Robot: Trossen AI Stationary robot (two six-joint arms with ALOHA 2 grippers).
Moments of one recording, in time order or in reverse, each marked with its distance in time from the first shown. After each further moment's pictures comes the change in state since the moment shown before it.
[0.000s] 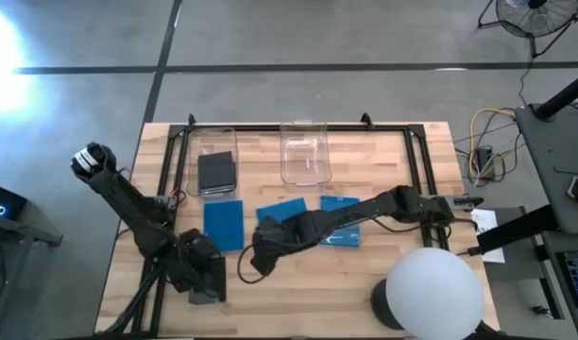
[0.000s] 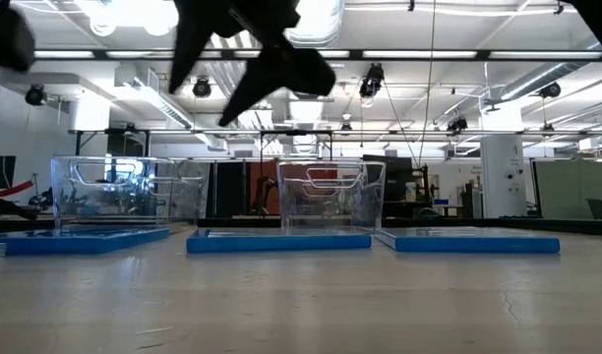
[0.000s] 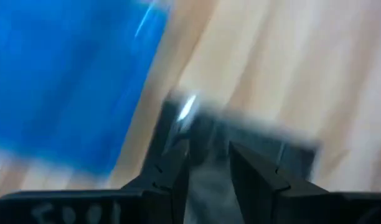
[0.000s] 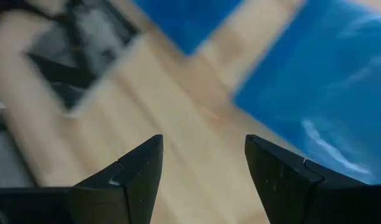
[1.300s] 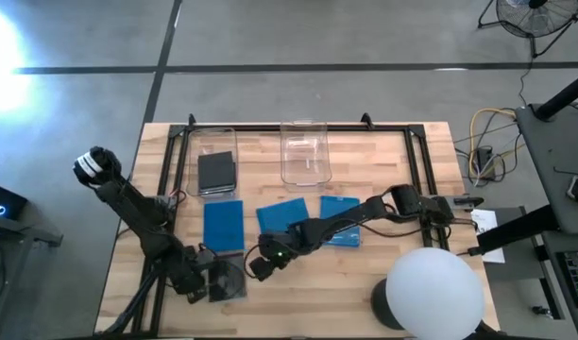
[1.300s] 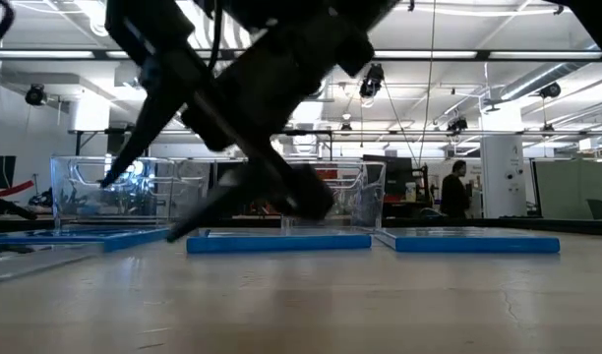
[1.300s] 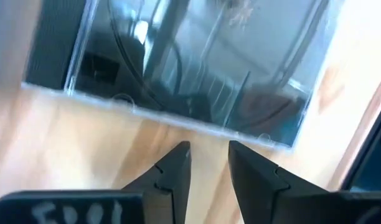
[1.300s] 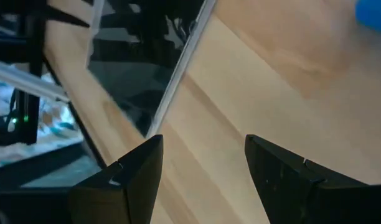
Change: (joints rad) left arm -0.020 0.094 -0.186 0.411 0.236 -0.112; right arm -0.023 0.002 -0.446 0.676 -0.321 0.311
